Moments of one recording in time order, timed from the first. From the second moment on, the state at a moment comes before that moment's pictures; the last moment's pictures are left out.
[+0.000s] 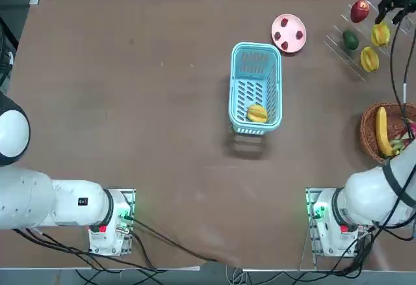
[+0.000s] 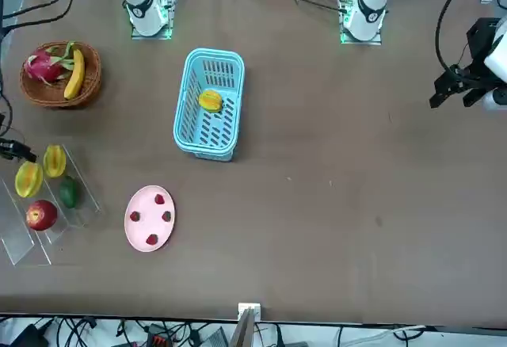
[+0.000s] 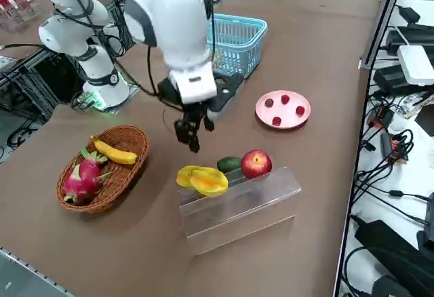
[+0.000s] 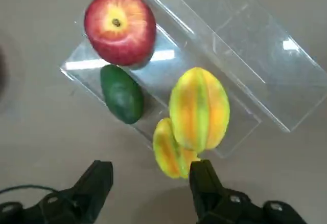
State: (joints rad) arm -0.18 0.39 -0.24 -1.63 0.07 2.03 -0.36
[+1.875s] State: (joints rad) arm -0.25 0.55 -0.23 -1.55 0.19 2.18 -0.44
